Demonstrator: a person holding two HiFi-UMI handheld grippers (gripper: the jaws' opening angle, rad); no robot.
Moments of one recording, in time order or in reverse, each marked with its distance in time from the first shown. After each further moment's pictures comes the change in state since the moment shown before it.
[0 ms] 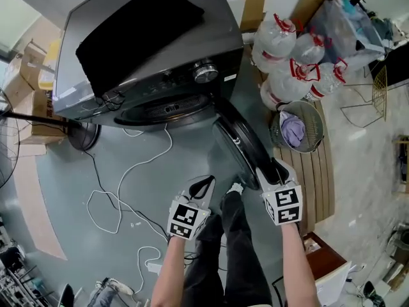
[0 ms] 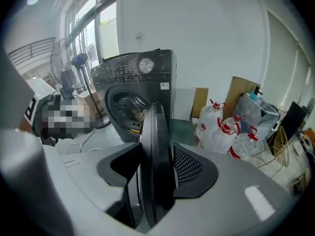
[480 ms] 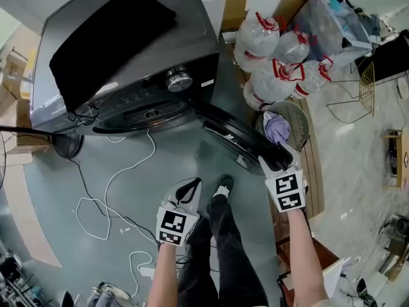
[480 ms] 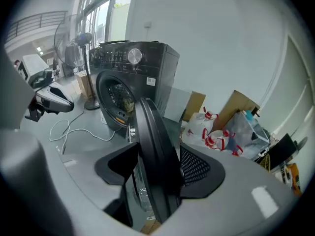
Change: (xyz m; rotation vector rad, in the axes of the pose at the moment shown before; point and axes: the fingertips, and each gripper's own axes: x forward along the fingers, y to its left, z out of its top) left arm 0.022 -0.001 0.023 0.021 -0.013 0.024; right arm 0.014 -0.087 0.018 -0.211 0.060 -0.082
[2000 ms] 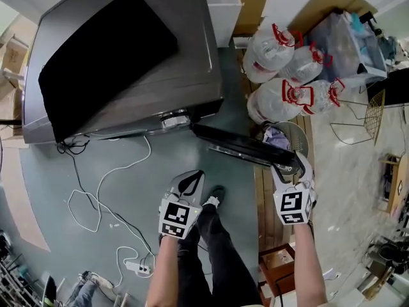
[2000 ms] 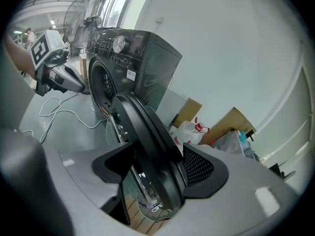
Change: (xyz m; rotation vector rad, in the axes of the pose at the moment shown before) left arm 0.098 0.050 0.059 -0.079 0.008 0.066; right arm 0.047 -0.097 0.031 -0.213 -0.003 -0.075
